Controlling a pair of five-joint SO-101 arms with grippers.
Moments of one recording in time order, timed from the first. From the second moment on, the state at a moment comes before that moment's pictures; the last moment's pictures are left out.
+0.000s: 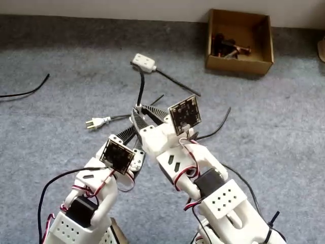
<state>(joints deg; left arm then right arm) 24.1 -103.6 92.4 32.7 -1.4 -39.9 -57.1 64.3 12.4 -4.6</state>
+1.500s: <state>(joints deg) 16.7 -103.5 92.4 31.4 -1.4 -39.8 -56.6 64.0 13.8 -4.2</state>
